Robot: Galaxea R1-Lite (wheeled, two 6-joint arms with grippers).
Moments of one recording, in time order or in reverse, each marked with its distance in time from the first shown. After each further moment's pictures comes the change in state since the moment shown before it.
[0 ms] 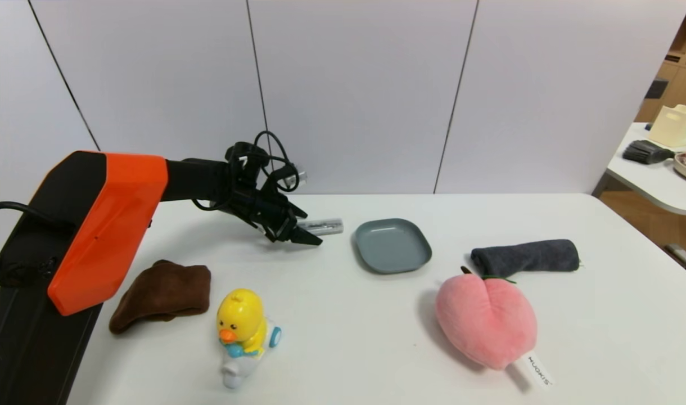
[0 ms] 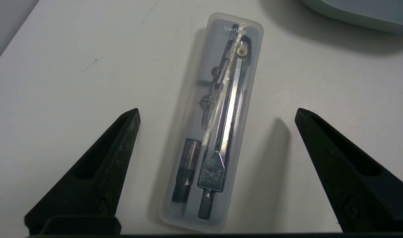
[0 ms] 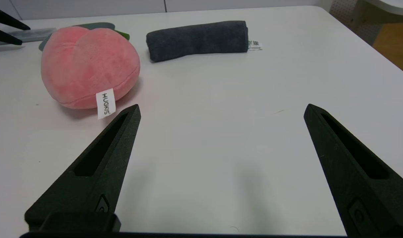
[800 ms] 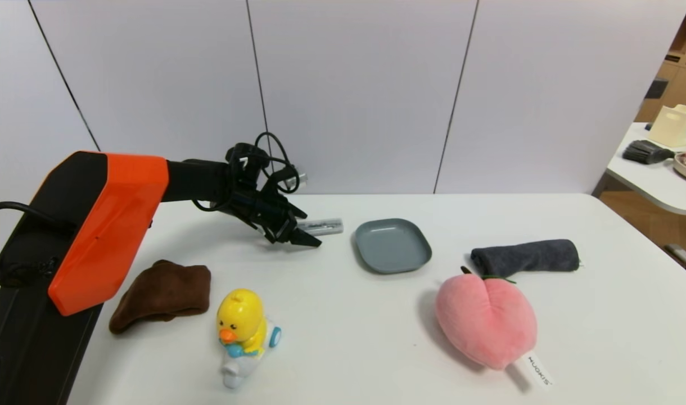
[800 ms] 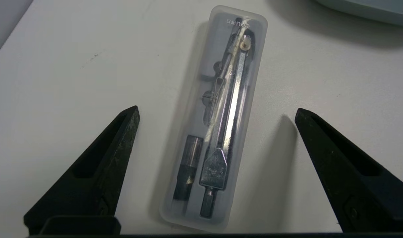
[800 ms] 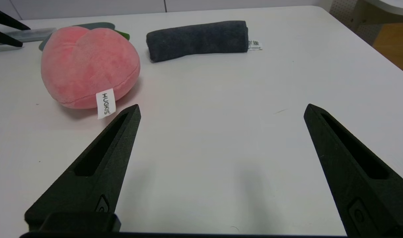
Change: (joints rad) left arm 0.000 0.001 0.004 0.001 0.017 0.012; right arm 0.000 0.000 0.000 0.001 0.000 0.000
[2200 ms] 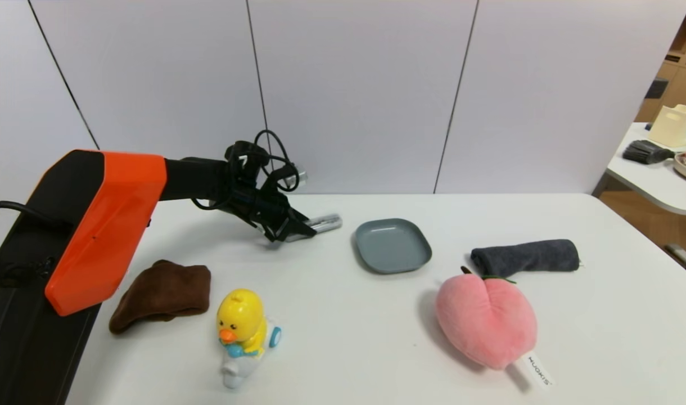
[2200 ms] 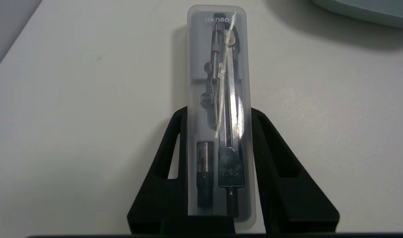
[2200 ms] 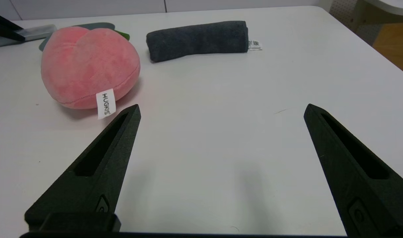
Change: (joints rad) left arm -0.001 -0.010 -0.001 0.001 0.003 0.002; right arm 0.000 0.000 0.000 0.000 0.000 0.000
